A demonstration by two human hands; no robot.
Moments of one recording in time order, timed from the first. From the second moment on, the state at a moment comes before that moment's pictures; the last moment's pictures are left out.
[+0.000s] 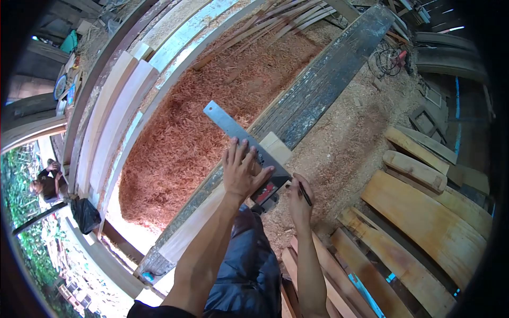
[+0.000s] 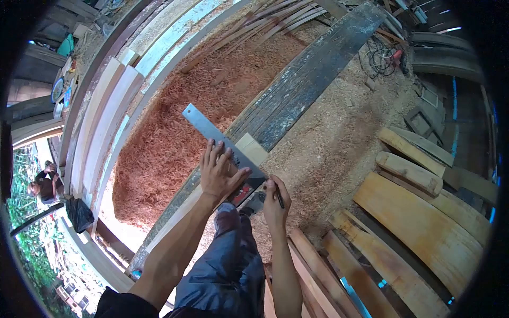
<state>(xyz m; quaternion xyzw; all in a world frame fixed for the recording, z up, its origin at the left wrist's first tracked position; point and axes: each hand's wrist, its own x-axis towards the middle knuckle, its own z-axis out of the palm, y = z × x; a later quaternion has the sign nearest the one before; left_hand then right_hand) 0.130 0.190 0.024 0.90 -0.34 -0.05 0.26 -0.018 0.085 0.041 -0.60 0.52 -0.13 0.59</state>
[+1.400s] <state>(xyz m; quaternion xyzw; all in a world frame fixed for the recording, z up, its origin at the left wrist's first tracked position) 0.047 0.498 0.097 0.92 -0.28 -0.05 0.29 -0.194 0.258 0.114 -0.46 0.49 0.00 0.74</state>
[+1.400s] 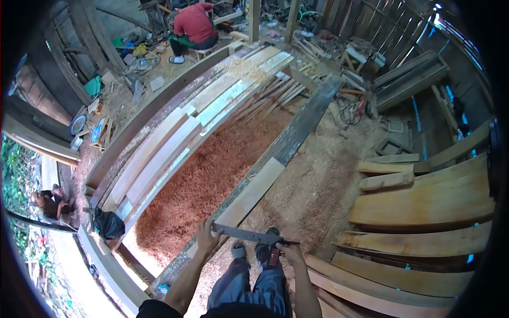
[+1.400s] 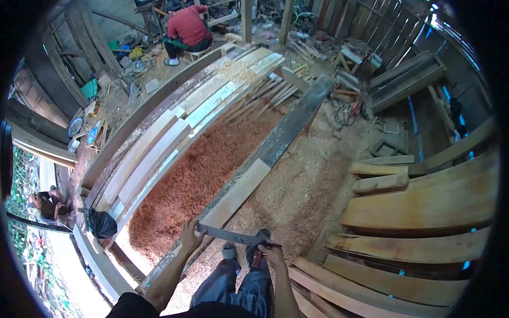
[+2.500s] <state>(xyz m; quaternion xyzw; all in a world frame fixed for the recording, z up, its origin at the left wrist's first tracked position) -0.026 0.274 0.159 0.66 0.20 -0.26 0.68 -0.112 -0.066 0.224 -0.85 0.32 0.00 0.43</state>
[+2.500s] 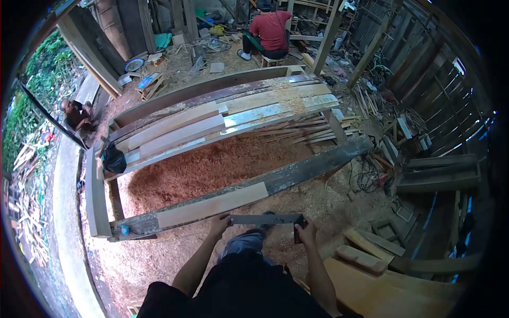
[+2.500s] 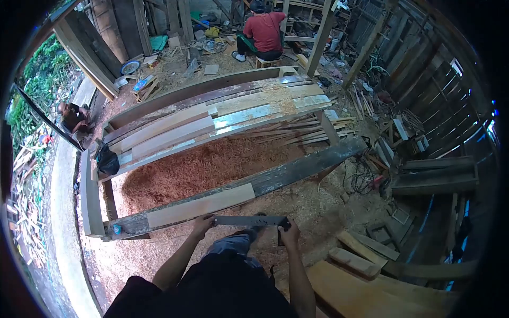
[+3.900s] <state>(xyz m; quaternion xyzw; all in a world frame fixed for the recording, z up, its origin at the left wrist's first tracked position) 0.112 -0.082 0.015 0.73 0.49 -0.11 0.47 0.224 -0.378 0.080 -0.89 0.05 0.28 0.36</state>
